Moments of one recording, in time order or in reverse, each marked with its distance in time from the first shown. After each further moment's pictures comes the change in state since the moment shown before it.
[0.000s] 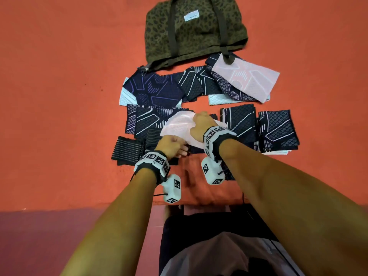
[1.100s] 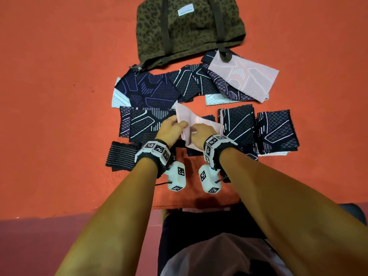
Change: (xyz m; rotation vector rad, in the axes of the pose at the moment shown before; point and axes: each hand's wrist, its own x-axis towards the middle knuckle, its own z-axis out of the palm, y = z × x) left_hand 0.026 0.051 0.001 -0.129 0.073 0.157; right_hand -0.003 0.011 0.004 0.179 -0.107 0.130
